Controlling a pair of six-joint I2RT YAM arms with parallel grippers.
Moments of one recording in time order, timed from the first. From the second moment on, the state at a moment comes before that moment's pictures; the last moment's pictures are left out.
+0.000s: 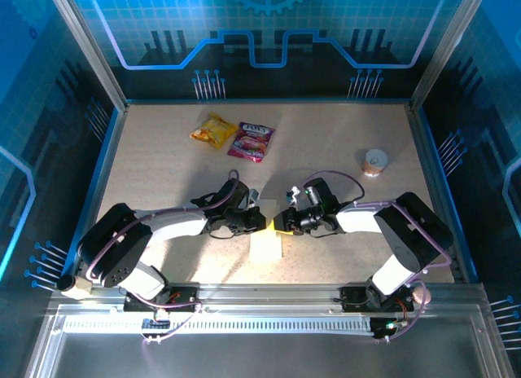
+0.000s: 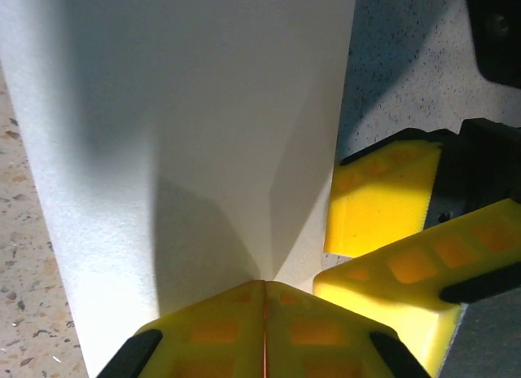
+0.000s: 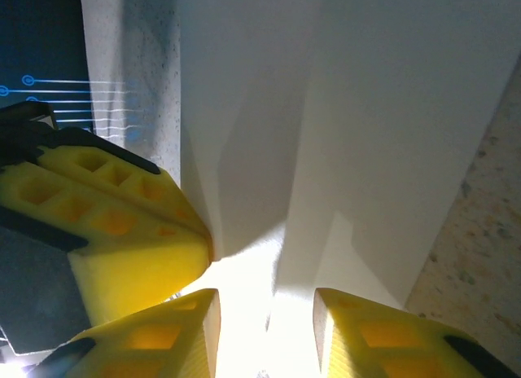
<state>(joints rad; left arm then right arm) -0.69 1.52 0.68 -0.08 0.43 -0.90 0.57 1.62 0.57 0.18 -0.76 0.73</state>
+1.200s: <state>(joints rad) -0.69 1.48 0.71 -0.28 0.27 -0.79 0.61 1.63 0.65 0.01 -0.62 0.70</state>
